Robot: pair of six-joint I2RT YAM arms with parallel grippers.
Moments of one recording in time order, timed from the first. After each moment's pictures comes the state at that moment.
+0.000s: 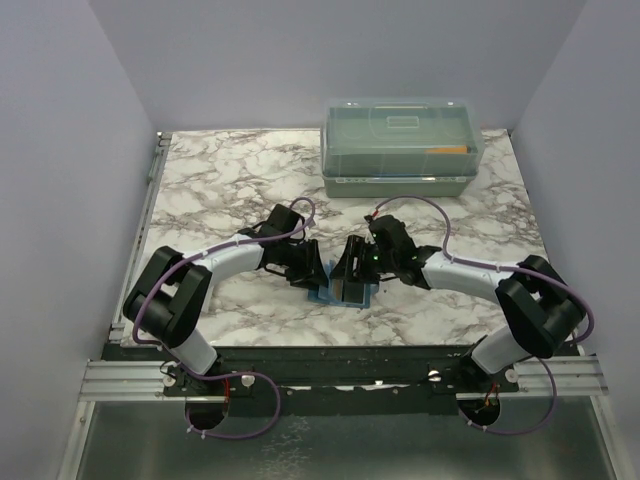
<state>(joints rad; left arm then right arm) -0.55 1.61 0.86 -0.30 0.57 -0.67 0.71 1.52 0.74 0.03 -0.26 0.82</state>
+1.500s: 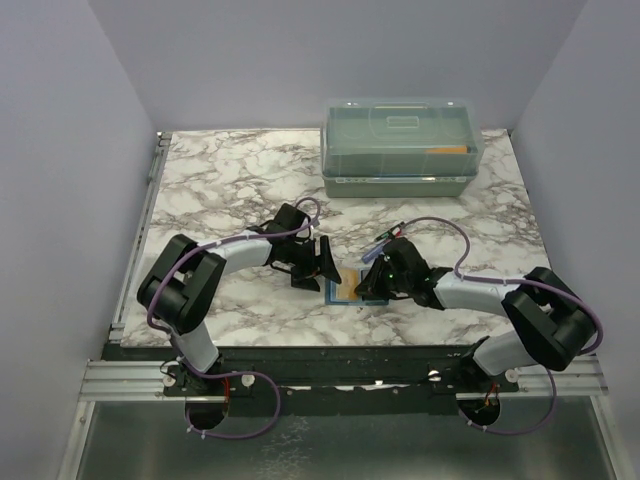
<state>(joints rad) -0.56 1.71 0.90 -0.26 0.58 -0.71 0.70 1.45 0.53 0.07 -0.09 0.92</state>
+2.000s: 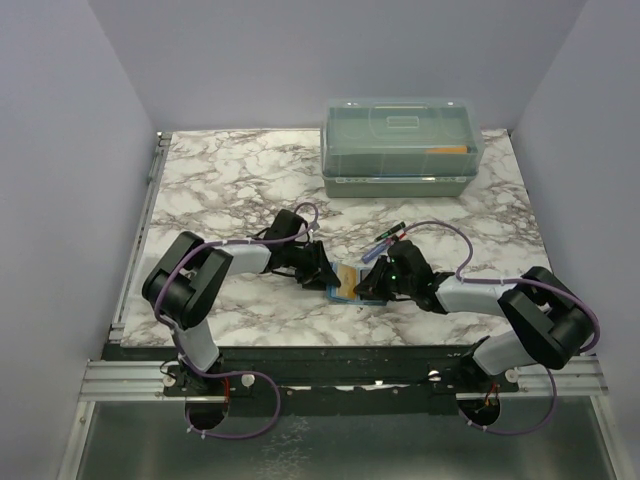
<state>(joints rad) -0.55 1.75 0.81 -0.02 0.70 -0.85 0.68 1.46 0.45 0.25 -0.14 0.99</state>
